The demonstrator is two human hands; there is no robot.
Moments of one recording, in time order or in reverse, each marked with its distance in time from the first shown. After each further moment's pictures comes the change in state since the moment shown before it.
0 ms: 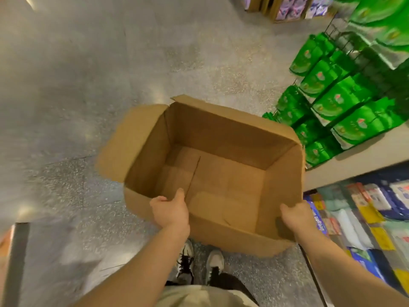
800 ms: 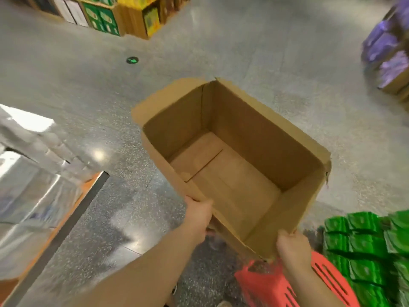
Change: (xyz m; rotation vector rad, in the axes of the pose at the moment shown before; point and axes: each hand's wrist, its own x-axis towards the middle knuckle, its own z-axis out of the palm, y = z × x) left_hand 0.098 0.102 -0.131 -0.334 -0.219 -0.196; right_hand -0.142 -0.244 0.110 -0.008 -0.195 -0.381
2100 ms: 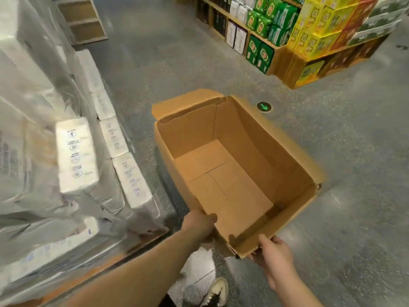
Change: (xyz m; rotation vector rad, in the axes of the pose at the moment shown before) left_hand 0.352 0.507 -0.378 -0.068 0.435 -0.002; right_hand 0.043 -0.665 0.509 0.099 -0.742 -0.089
